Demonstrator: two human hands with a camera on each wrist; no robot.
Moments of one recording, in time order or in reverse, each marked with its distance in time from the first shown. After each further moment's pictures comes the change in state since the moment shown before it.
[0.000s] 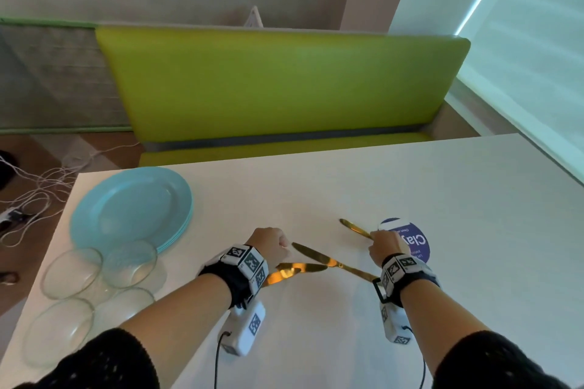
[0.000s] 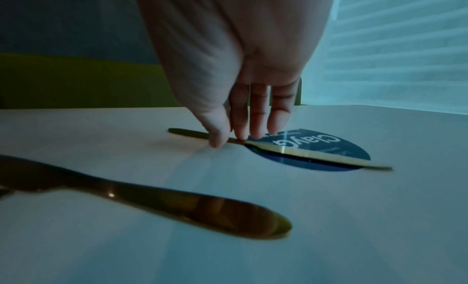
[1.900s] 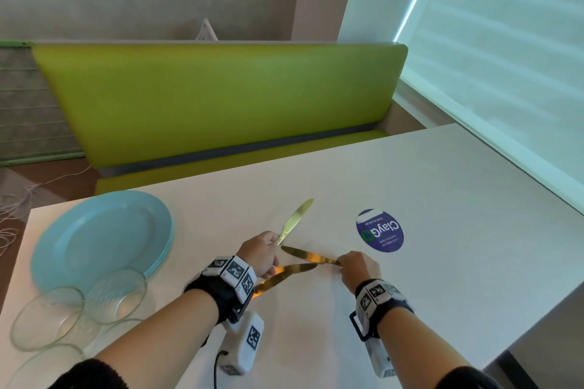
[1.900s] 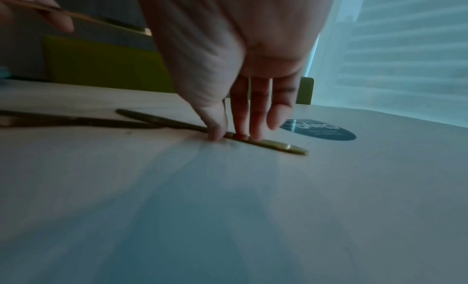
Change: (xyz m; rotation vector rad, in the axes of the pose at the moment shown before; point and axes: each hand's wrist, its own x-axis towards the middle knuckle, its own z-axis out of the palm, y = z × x) left_hand -0.011 -0.003 -0.005 -0.402 -0.113 0.009; right_hand -0.077 -0.030 0.023 -0.068 0.026 -0.093
